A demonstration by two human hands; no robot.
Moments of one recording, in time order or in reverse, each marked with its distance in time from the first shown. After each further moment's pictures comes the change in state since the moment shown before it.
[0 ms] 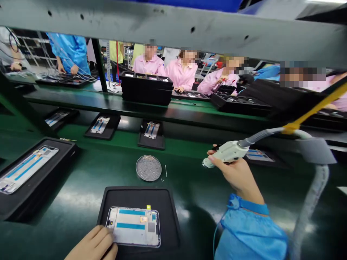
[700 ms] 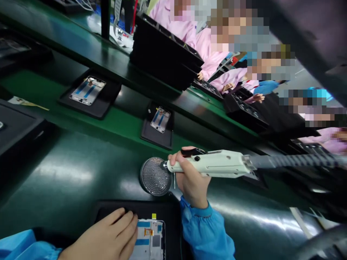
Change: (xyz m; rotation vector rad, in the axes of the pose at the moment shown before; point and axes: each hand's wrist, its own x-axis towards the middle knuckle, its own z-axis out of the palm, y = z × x) left_hand 0.046 -0.046 0.053 -0.181 -0.215 0.084; right_hand -0.034 -0.052 0.191 0.597 -0.192 -0.032
